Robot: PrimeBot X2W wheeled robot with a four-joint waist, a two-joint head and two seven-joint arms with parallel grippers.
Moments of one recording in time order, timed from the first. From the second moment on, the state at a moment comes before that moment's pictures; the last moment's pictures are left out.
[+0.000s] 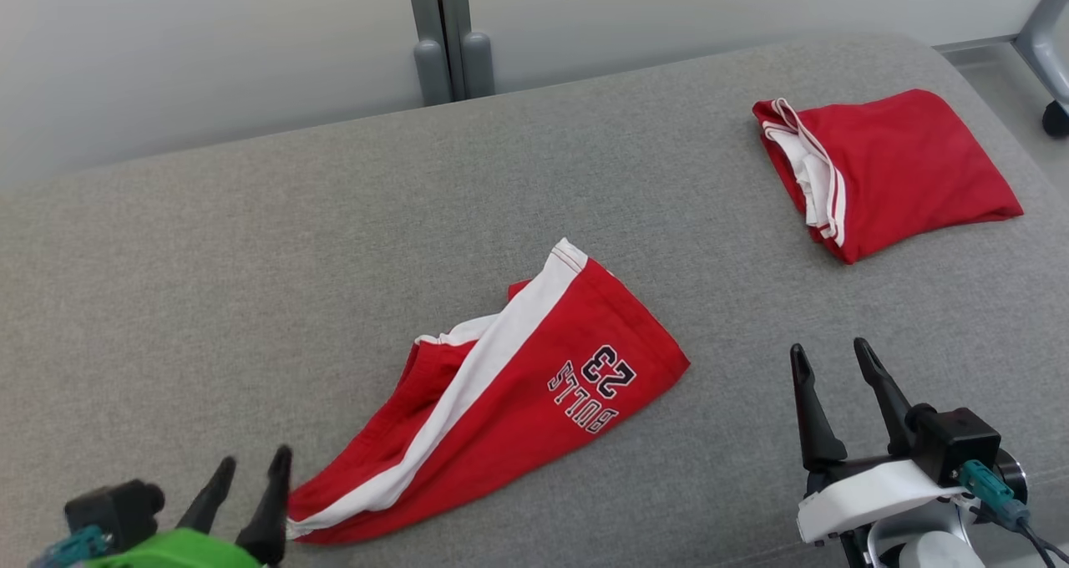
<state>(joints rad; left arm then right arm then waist) 0.13 0.47 -0.30 0.02 -0.89 0.10 0.00 0.00 -0.05 0.02 0.18 0.15 0.13 -0.26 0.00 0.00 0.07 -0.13</state>
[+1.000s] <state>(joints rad) -0.19 0.31 -0.63 0.14 -0.72 0.01 0.14 -0.03 -0.05 0.03 0.18 0.16 0.13 -0.26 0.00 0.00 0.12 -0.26</state>
